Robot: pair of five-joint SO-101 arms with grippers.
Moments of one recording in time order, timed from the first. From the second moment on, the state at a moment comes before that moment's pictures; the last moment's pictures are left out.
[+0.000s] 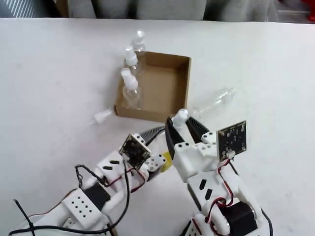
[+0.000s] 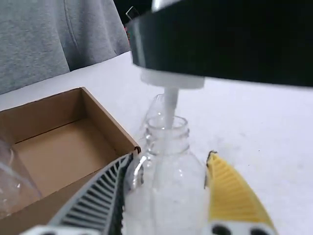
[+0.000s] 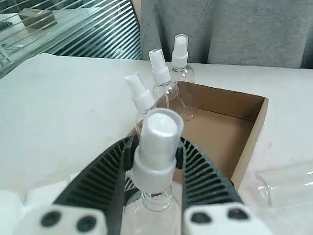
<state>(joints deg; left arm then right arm) 38.9 -67.1 94.2 -2.9 1.8 -29.1 -97.4 66.9 51.6 -9.0</state>
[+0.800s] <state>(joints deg) 38.7 -66.9 94.3 -2.9 1.9 -33.4 -98.1 68.4 58.3 -9.1</state>
